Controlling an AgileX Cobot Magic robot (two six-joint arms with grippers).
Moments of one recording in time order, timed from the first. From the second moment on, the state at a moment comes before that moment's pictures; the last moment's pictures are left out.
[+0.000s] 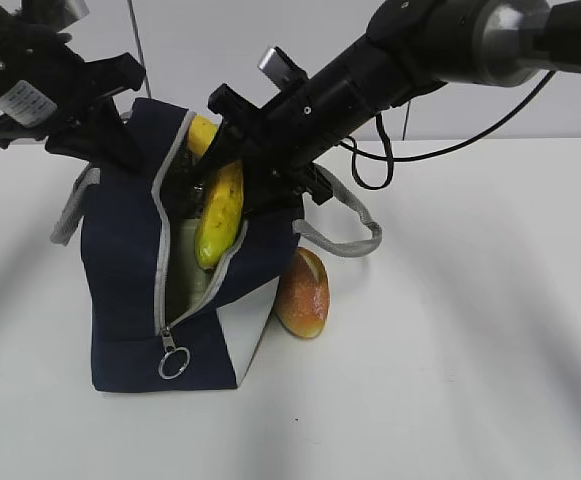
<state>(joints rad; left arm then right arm) -0.19 1.72 -1.45 -0.51 1.04 0.19 0.38 2.20 -1.83 0.90 1.03 -0.09</state>
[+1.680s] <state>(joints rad) -0.19 1.72 -1.45 -0.49 1.05 0.19 0.38 1.64 -1.19 0.43 0.85 -0.29</state>
